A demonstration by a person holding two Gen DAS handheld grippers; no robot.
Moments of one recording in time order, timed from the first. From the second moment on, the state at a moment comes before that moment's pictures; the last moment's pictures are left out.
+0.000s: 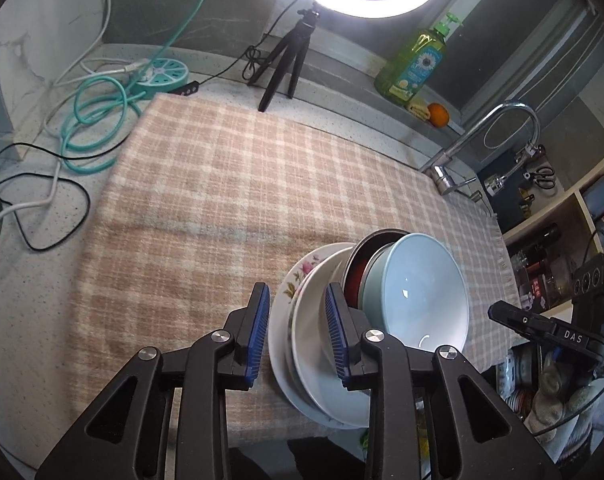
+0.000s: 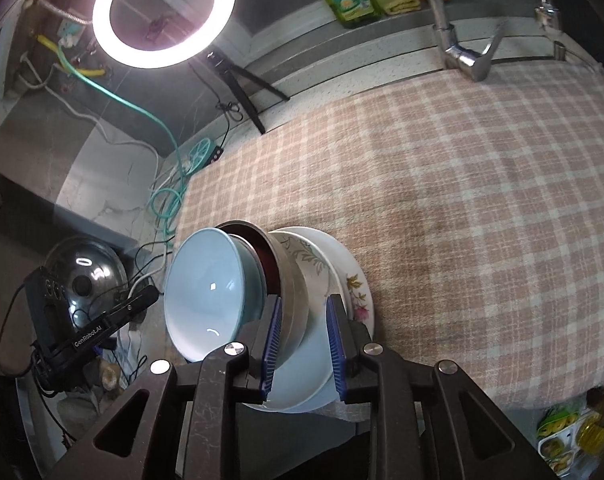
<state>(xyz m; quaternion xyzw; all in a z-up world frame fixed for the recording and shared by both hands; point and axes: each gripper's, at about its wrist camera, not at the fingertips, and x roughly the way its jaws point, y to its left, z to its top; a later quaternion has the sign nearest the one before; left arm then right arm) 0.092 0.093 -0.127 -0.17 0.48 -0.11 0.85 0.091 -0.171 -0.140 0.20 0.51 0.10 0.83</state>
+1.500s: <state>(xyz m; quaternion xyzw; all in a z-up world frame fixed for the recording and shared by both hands) -0.052 -0.004 -0.045 -0.04 0.37 0.03 0.93 -0.031 -0.172 -0.053 -0.01 0.34 0.06 0.94</state>
